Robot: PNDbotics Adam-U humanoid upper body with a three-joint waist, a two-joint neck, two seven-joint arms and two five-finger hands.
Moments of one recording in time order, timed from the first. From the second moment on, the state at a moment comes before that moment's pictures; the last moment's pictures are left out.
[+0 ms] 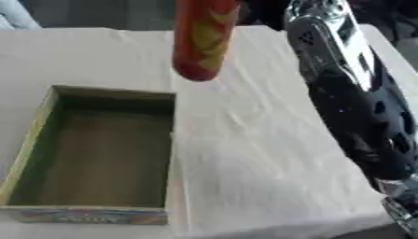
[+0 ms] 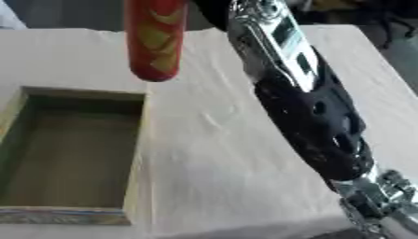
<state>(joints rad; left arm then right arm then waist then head) -0.23 0.47 0.26 -1.98 0.23 0.07 0.46 -0.78 -0.47 0.21 -1.91 -0.66 0.39 -0.21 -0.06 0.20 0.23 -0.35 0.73</state>
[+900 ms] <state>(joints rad) -0.29 0.45 0.30 -1.98 0.27 0.04 0.55 -0.79 -0.30 0.34 -1.81 -0.54 0.41 -0.21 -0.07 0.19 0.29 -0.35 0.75</state>
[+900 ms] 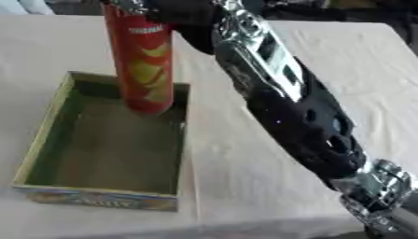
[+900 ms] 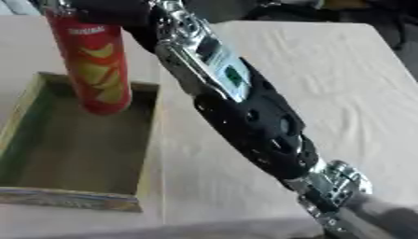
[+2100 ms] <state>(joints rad) -0.29 0.45 0.30 -1.98 0.26 0.02 0.55 -0.74 -0.24 0.41 -1.55 -0.27 0.25 -0.05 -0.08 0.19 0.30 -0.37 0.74</state>
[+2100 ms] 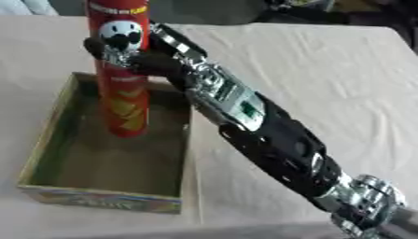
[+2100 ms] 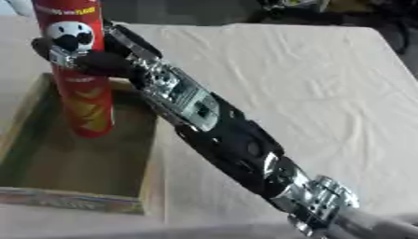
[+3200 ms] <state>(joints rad) -0.29 0.45 0.31 -1.98 0.26 0.04 0.56 -0.72 -0.24 0.40 -1.59 -0.17 0.25 0.26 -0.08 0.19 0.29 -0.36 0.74</state>
